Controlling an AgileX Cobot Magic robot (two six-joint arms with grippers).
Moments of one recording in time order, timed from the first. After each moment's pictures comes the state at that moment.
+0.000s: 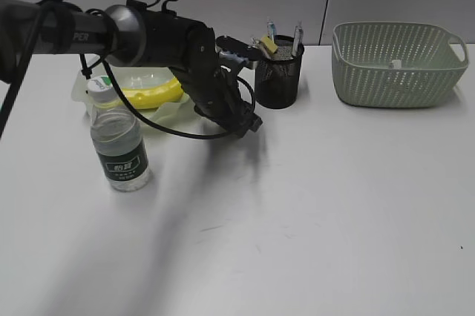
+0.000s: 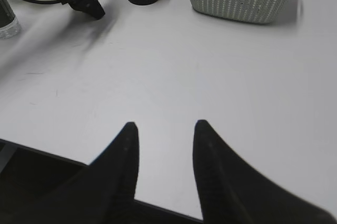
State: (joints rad) left arm -0.60 2.36 -1.77 -0.06 0.60 0.13; right arm 0.34 -0.01 -0.51 0.02 1.04 0.02
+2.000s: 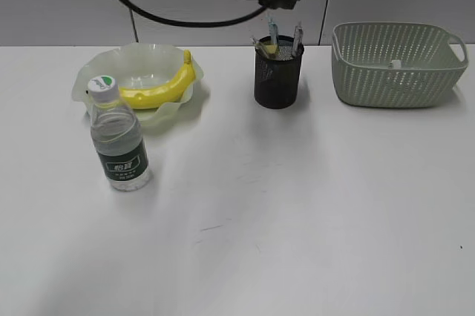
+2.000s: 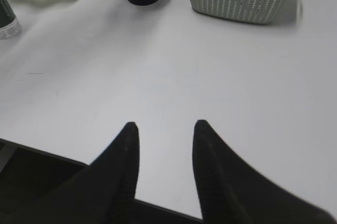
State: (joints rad) left arm -0.62 2.25 -2.11 -0.24 0.60 0.25; right arm 0.34 -0.01 -0.51 0.02 1.04 0.03
